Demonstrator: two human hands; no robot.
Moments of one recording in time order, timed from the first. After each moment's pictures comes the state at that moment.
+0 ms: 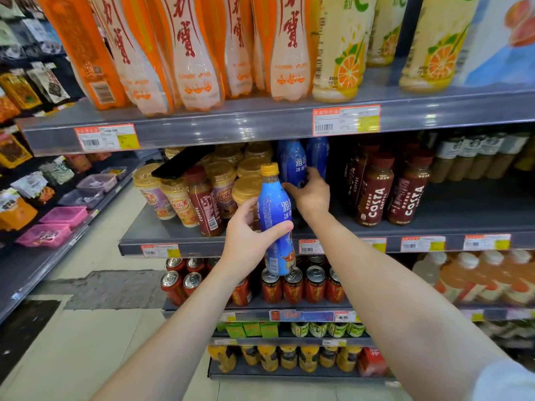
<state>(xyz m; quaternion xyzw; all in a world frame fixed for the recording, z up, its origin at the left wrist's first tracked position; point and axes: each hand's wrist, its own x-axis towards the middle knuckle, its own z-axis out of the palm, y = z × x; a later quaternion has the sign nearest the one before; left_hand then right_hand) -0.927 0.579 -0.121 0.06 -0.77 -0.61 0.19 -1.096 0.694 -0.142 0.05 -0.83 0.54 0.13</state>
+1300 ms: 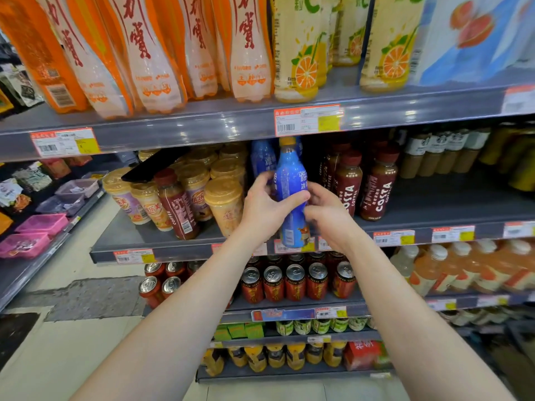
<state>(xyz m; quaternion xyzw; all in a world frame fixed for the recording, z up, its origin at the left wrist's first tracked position) -0.994 0.649 -0.098 0.01 -0.78 -0.59 0.20 -1.031 0.797 -0.129 0.17 -0.64 0.74 -0.11</state>
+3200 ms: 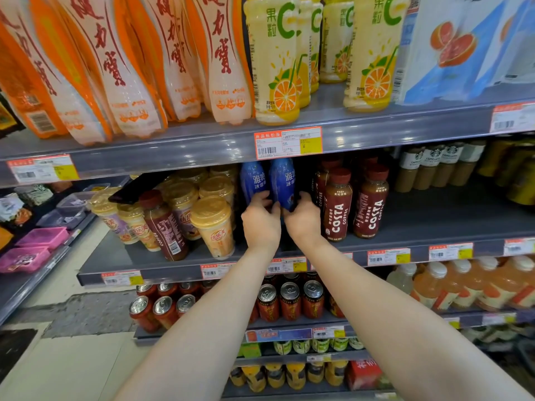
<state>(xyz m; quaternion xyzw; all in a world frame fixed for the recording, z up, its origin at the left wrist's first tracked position) -1.055 0.668 -0.141 0.13 -0.81 -0.47 0.31 -1.107 0.755 -0.163 0.03 -0.83 0.55 0.11</state>
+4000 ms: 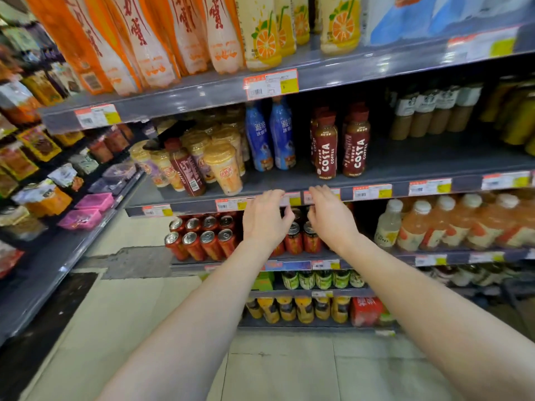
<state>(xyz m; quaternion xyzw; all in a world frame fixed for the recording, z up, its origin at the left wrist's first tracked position) -0.889 0.714 -0.154 0.04 -0.96 -0.14 0.23 -0.947 0.868 -0.189 0.22 -0.93 0.27 0.15</state>
